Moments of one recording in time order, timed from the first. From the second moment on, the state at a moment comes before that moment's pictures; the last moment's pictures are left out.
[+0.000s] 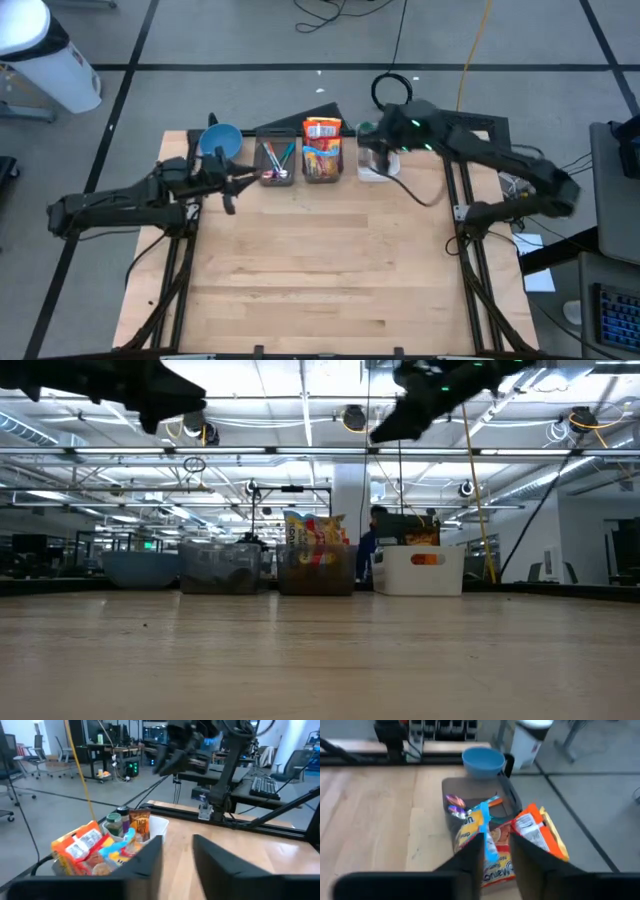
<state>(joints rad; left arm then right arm) 0.23 0.55 0.46 0.06 -0.03 -0.05 -0.55 1.26 1.09 -0.23 -0.27 -0.25</state>
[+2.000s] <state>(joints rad) 0.23 0.01 0.02 0.03 -0.08 -0.07 -0.55 0.04 0.02 0.12 -0.08 0.07</state>
